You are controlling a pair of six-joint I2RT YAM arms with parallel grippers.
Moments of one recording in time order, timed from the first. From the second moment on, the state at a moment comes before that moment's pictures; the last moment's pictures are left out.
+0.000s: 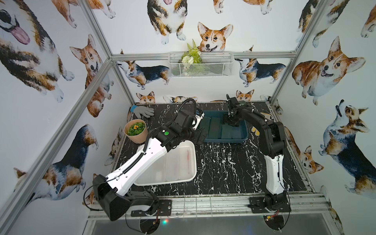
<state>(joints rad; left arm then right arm) -0.73 1.33 1.36 -0.75 -0.01 -0.08 0.36 2.20 1.87 -0.87 -0.02 0.50</state>
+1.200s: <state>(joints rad) -0.70 1.35 1.44 -0.72 -0.01 -0.08 0.30 2.13 2.15 -1.06 -0.12 0.37</state>
